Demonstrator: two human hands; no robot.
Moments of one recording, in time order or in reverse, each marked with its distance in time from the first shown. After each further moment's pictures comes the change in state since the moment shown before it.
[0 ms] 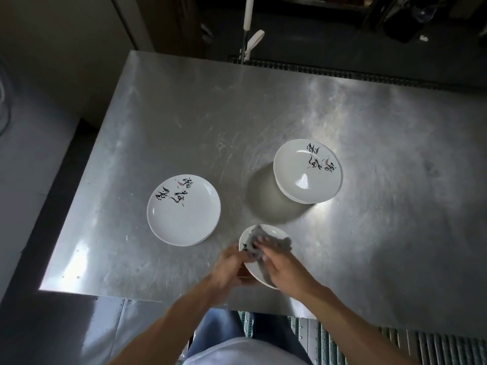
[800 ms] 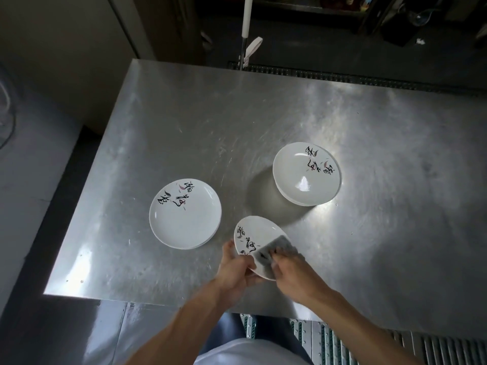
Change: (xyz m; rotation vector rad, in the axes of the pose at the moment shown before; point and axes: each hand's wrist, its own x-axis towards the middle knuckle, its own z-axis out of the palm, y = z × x) left_hand -0.005 0.003 0.016 -0.320 0.116 -0.001; right_hand -0.017 -0.007 -0.017 -0.221 0.025 0.048
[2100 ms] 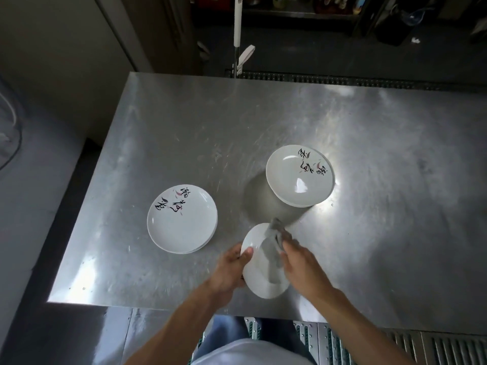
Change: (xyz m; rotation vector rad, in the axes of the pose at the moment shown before) left_hand -0.006 0.003 -0.004 0.355 -0.121 0.152; right_hand -0.010 0.009 -0.023 0.219 0.250 -0.045
